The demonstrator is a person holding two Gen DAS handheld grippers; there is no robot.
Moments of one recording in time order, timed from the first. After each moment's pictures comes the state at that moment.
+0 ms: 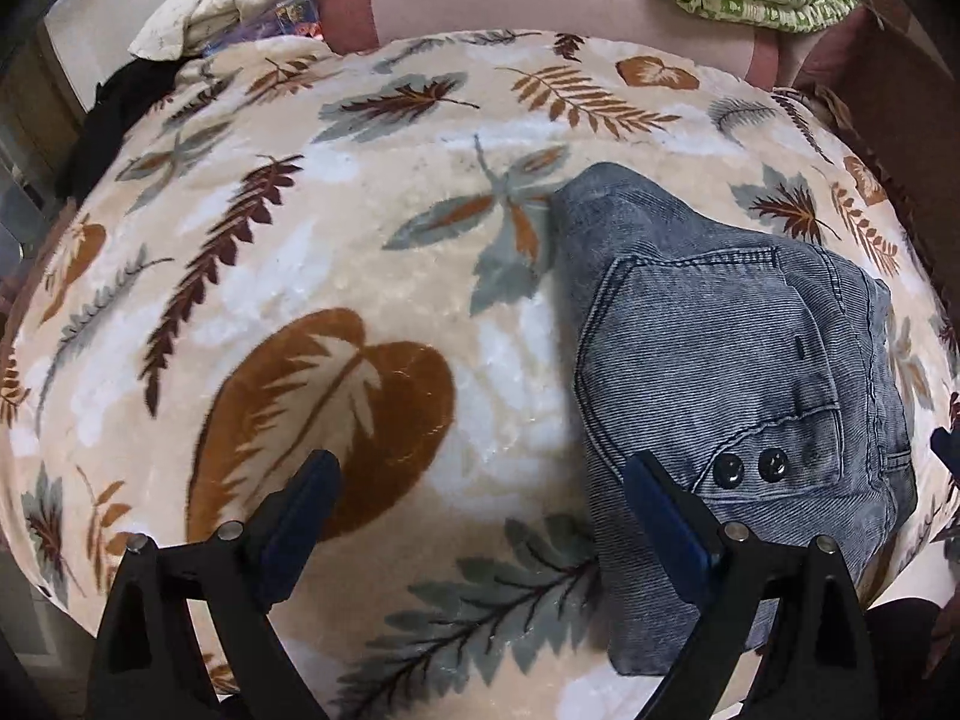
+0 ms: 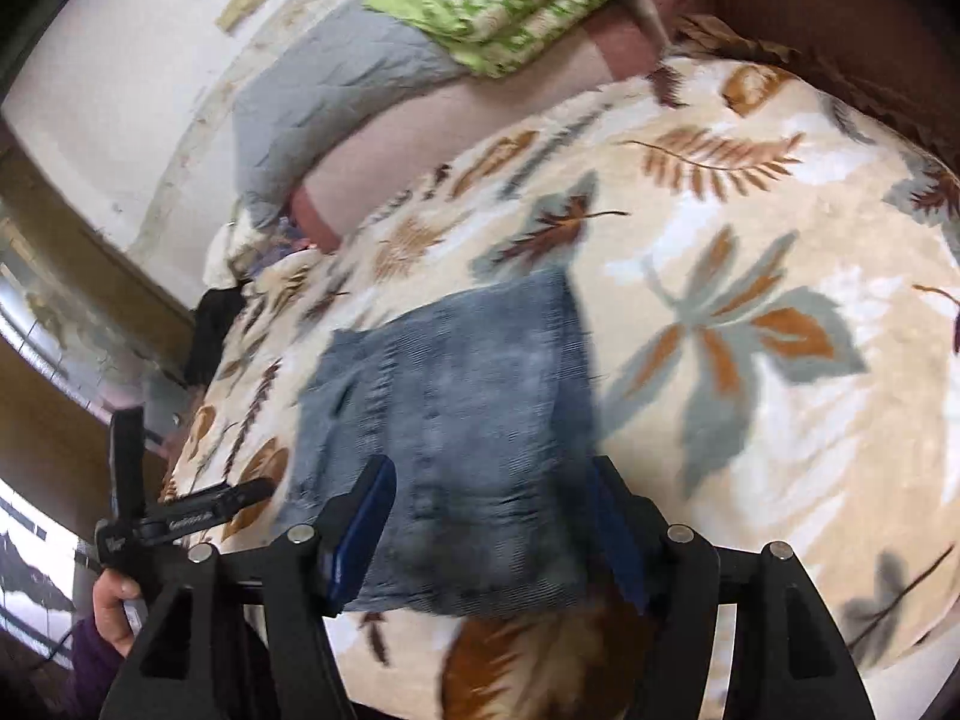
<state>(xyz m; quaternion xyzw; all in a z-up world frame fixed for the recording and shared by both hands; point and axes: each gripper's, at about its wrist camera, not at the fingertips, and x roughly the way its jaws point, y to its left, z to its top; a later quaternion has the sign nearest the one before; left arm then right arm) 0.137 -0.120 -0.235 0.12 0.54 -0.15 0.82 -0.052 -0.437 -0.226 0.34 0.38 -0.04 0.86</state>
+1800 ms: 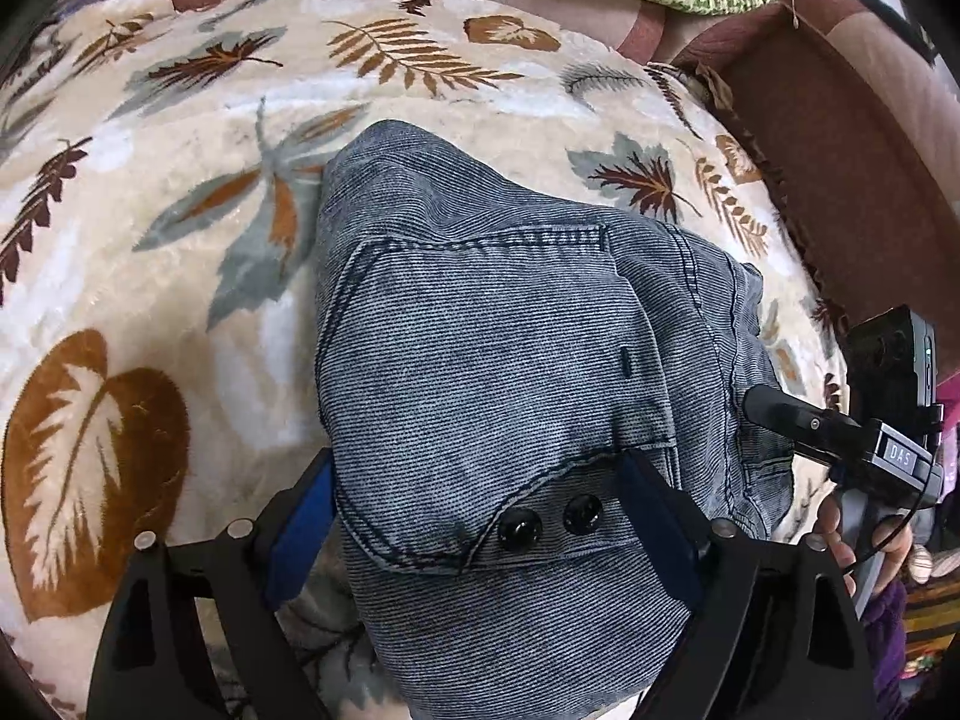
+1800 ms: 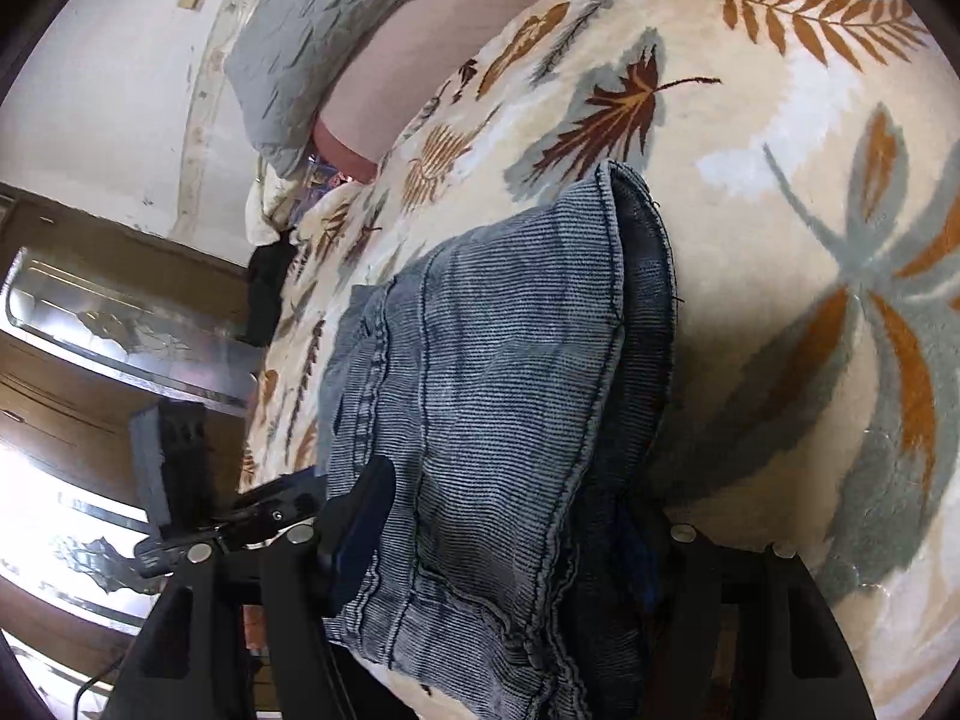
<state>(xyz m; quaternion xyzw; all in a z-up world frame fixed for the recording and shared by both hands) 0.146 -0.172 -0.252 0.03 0.59 -0.31 0.74 0.028 -0.435 -0.282 0.41 0.45 0.09 0.78</state>
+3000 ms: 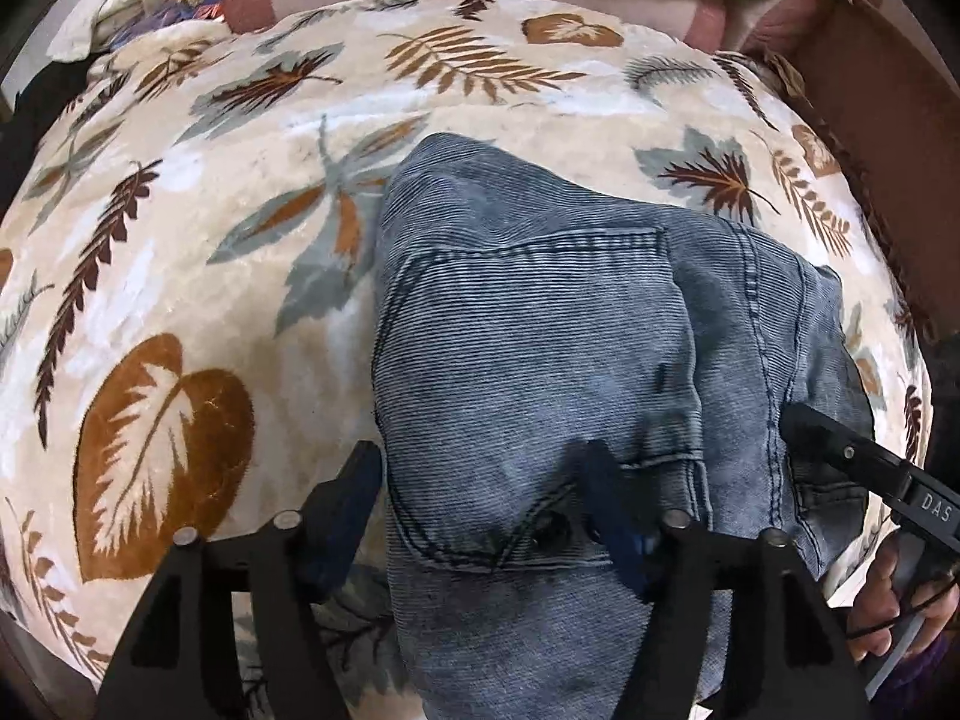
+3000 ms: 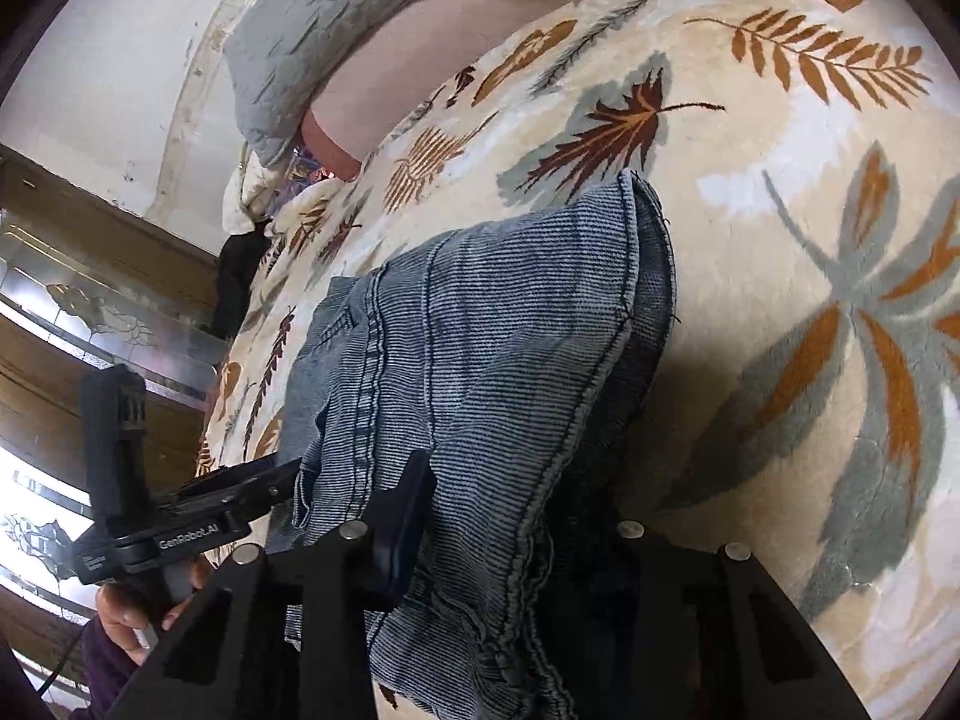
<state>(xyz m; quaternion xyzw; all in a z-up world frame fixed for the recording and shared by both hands) 0.146 -0.182 -0.251 0.09 0.59 -0.22 0.78 0.028 -0.427 -0.275 0.36 0.45 0.07 0.81</state>
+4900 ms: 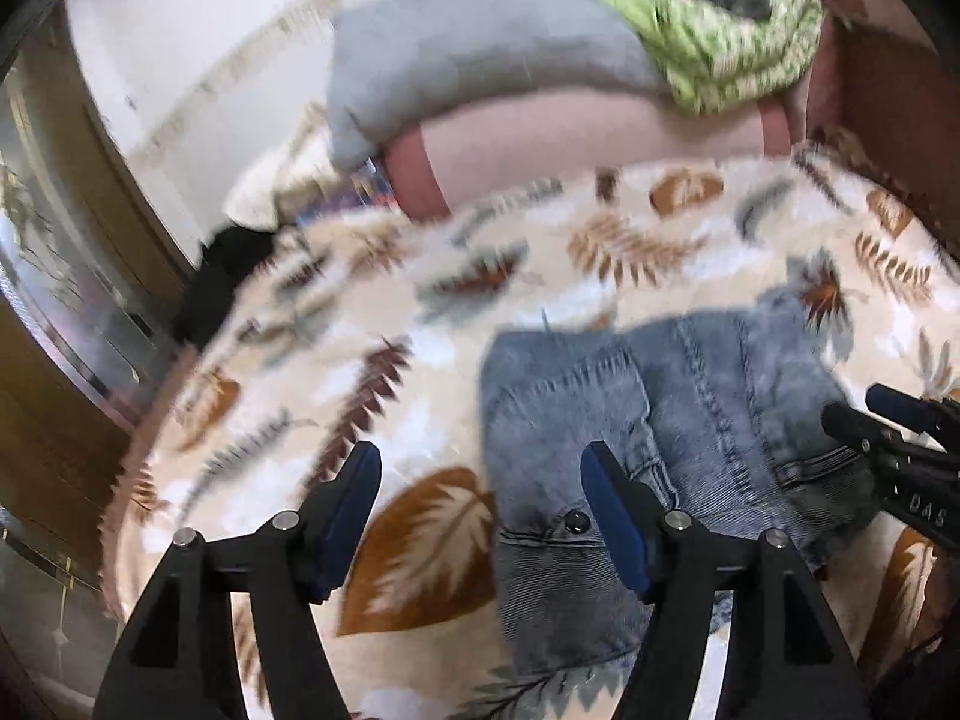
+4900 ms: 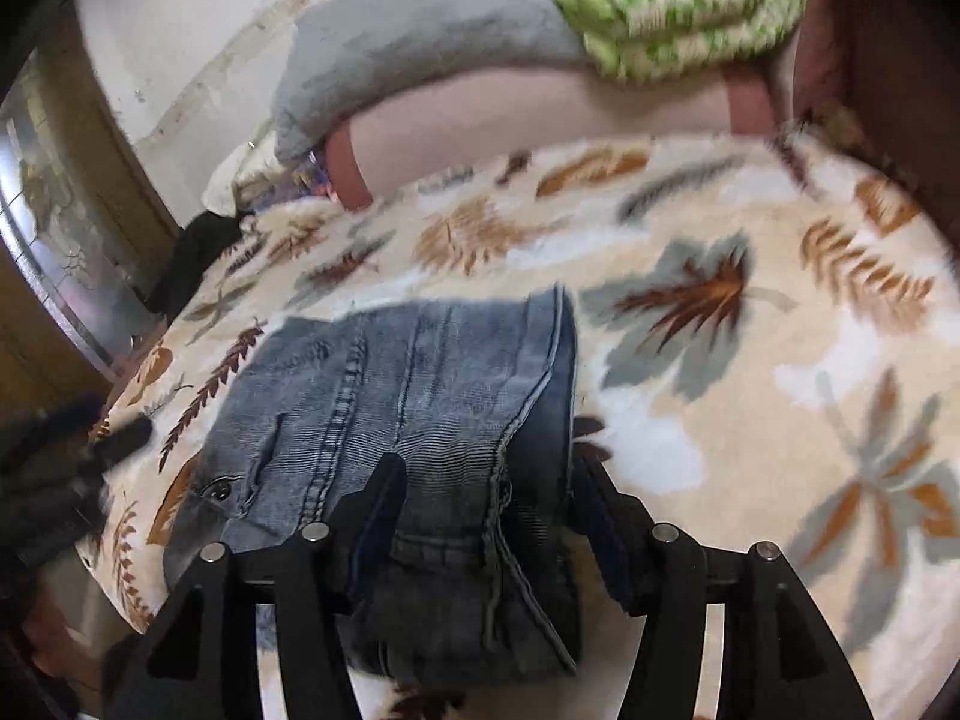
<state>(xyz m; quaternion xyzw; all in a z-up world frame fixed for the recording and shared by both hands) 0.100 -0.133 -0.147 0.21 0.35 -0.07 0.91 0.041 -0.339 -0.212 0.16 0.35 -0.02 0.92</state>
